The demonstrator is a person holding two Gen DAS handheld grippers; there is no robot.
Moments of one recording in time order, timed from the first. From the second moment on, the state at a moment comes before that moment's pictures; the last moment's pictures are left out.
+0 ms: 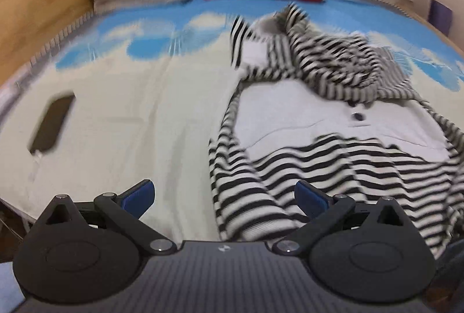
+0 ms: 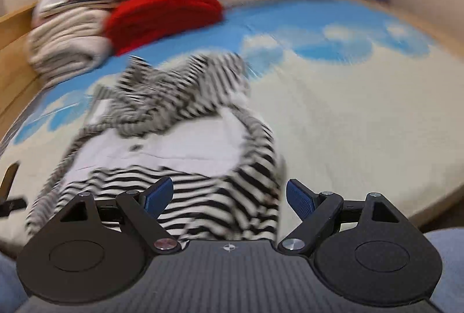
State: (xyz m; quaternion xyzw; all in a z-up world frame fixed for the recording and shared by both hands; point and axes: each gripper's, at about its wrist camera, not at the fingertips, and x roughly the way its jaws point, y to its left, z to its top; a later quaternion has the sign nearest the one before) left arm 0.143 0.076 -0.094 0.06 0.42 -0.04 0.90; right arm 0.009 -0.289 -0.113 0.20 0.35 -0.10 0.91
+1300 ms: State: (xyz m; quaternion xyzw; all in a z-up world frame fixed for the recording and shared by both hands) left arm 0.234 0.097 0.003 -0.07 0.49 -0.16 0.85; right arm 0.065 -0.352 -0.044 0.34 0.42 0.00 0.84
